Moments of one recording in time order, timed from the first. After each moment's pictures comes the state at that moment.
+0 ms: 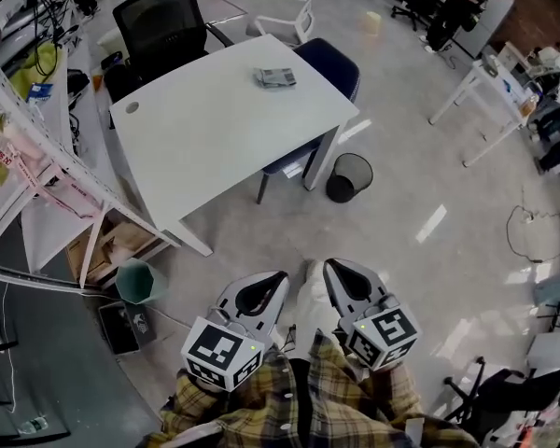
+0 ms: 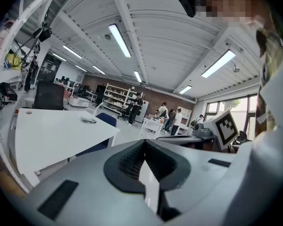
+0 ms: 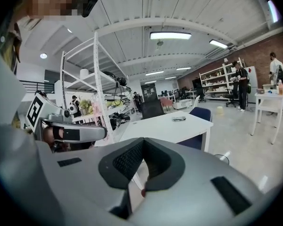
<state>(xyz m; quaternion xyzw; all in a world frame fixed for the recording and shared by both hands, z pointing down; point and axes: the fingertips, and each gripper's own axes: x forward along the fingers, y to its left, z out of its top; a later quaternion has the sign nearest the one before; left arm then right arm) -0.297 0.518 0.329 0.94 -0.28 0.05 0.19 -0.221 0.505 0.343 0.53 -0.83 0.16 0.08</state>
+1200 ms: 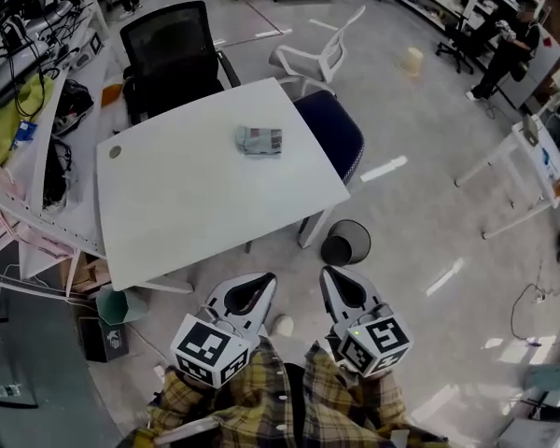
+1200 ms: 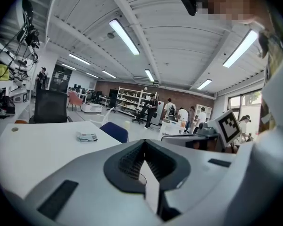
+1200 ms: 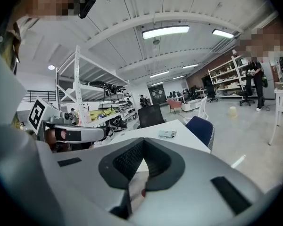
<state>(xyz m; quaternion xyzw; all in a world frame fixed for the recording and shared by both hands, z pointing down) -0.111 0.265 0.311 0.91 -0.37 0.07 0.16 -0.022 0.246 0.330 0.47 -0.86 0.17 0.05</state>
